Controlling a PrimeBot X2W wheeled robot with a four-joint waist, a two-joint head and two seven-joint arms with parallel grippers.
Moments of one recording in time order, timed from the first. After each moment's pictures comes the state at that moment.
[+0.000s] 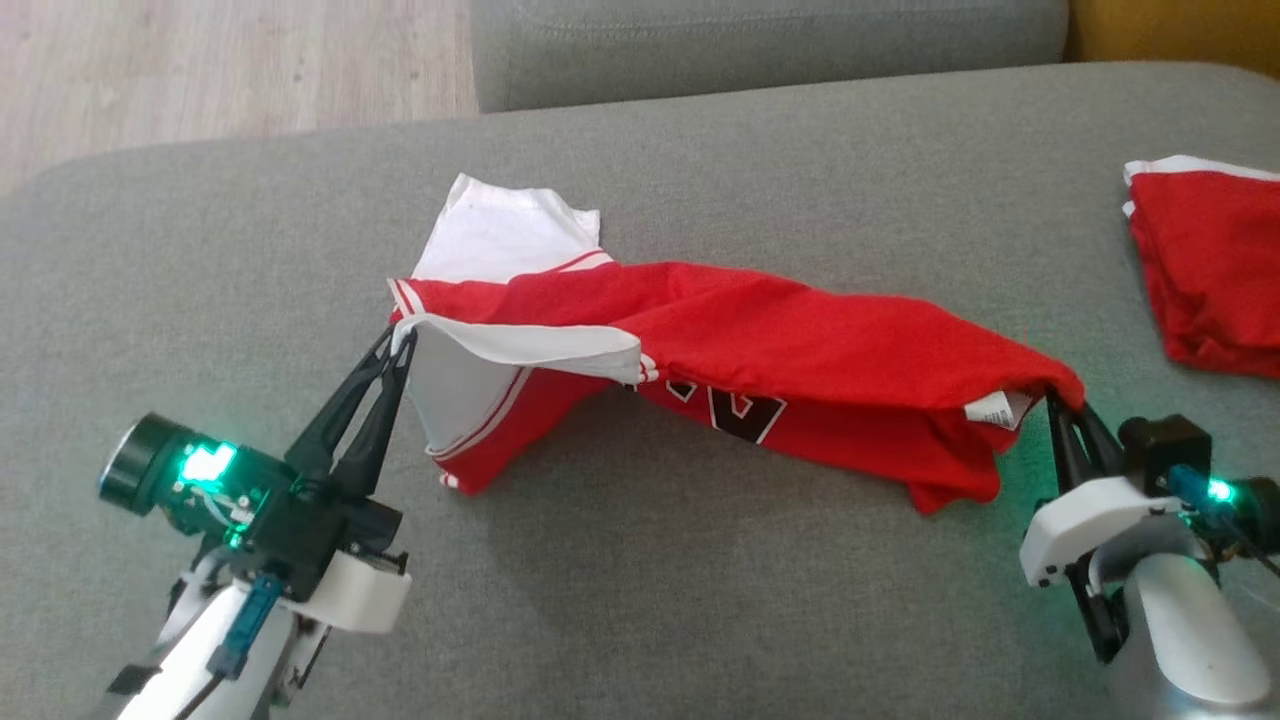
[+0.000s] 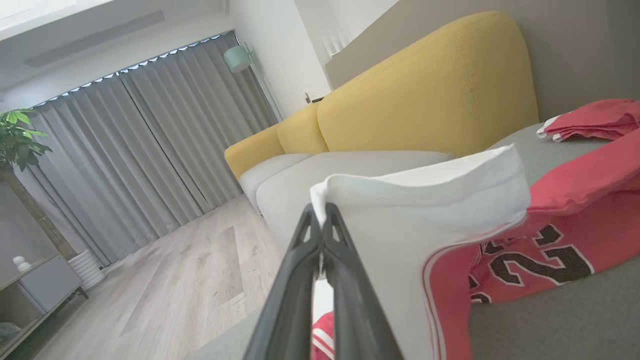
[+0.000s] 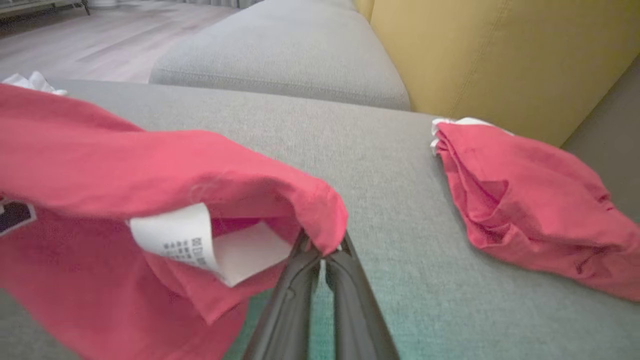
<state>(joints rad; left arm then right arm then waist) -0.26 0.46 -0.51 0.09 -0.10 0.11 -0.26 -0.29 -0.13 -0.08 0.69 -0.10 0.13 -0.21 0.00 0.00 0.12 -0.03</state>
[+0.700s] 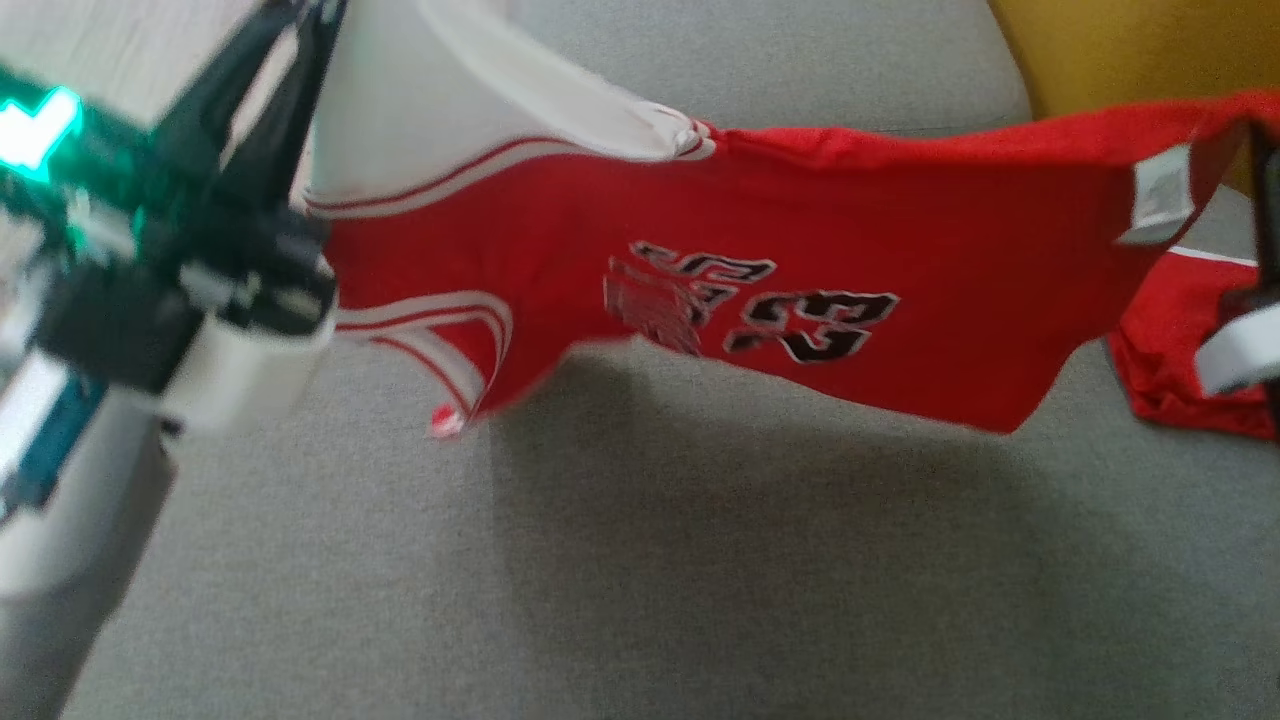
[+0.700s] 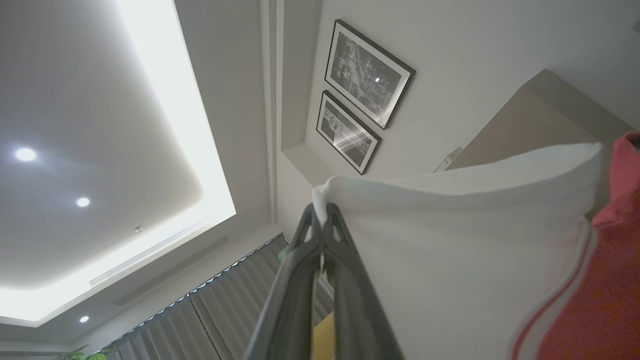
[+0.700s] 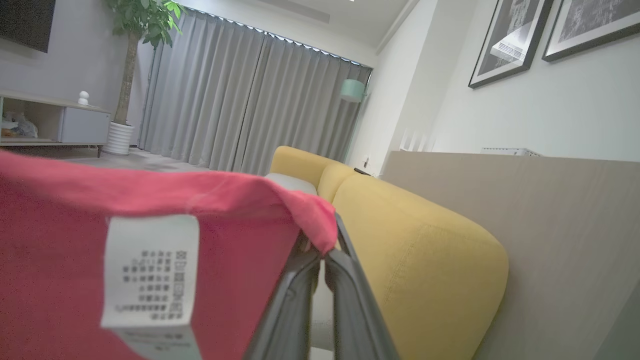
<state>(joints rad) -0.67 0.52 -0.44 -0.10 -0.10 -0.03 -0.26 -0.33 -0.35 -0.06 0.05 0.05 0.13 0.05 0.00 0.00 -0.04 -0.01</state>
